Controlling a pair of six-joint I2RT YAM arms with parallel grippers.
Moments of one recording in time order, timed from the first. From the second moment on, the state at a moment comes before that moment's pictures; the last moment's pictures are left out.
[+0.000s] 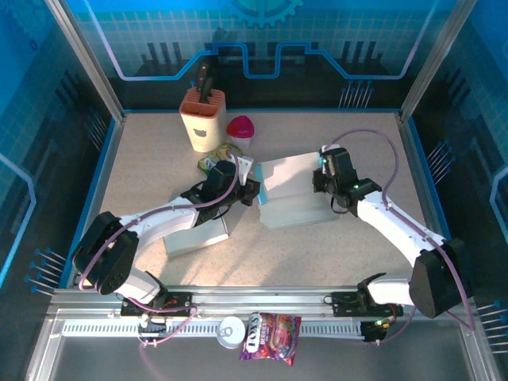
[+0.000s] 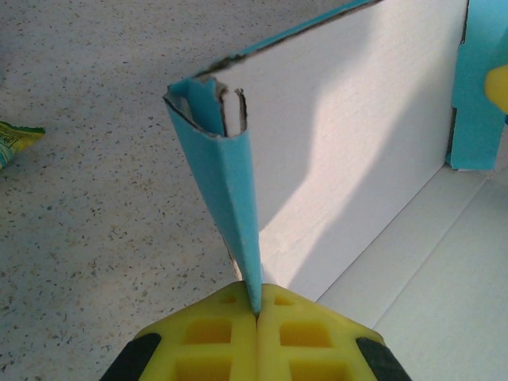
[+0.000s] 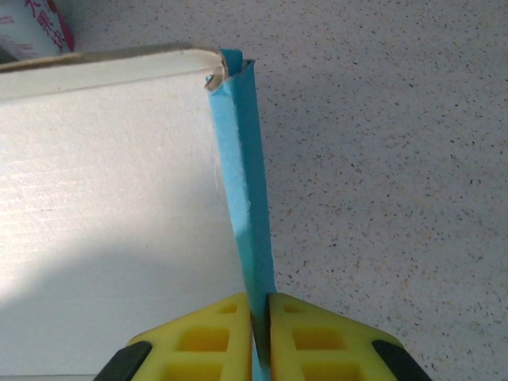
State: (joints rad) left arm -0.62 1.49 0.85 0.10 0.12 -0.32; right arm 0.39 1.30 0.91 -0.38 0.21 0.24
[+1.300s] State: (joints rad) left arm -0.61 1.49 0.85 0.13 0.16 -0.33; right arm 0.60 1.56 1.18 -0.72 0.78 0.54
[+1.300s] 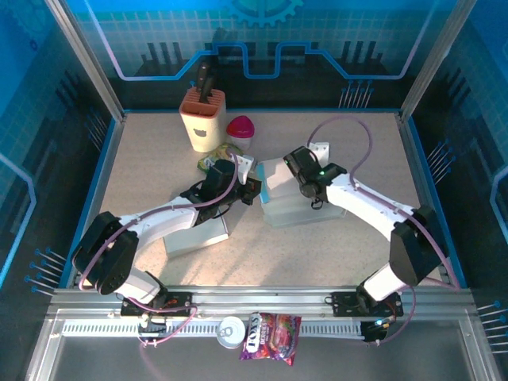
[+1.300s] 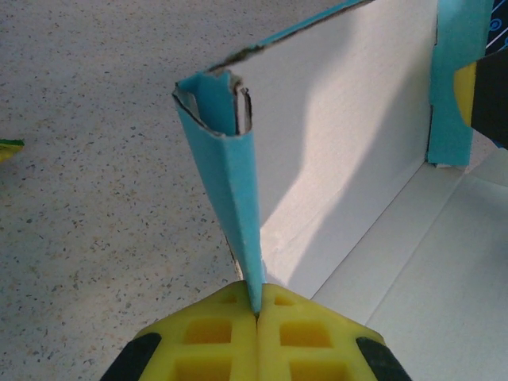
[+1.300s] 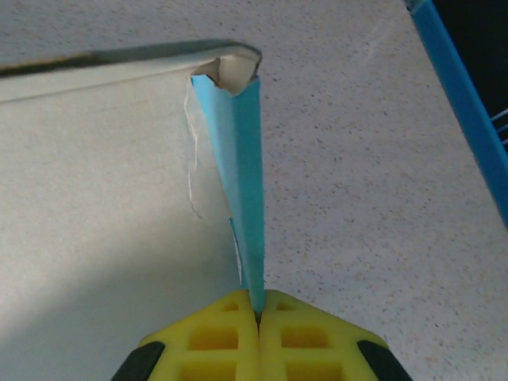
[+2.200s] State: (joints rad) left arm -0.60 1.53 0.85 0.15 0.16 -0.35; right arm 0.53 1.38 1.02 -0.52 0.53 0.38
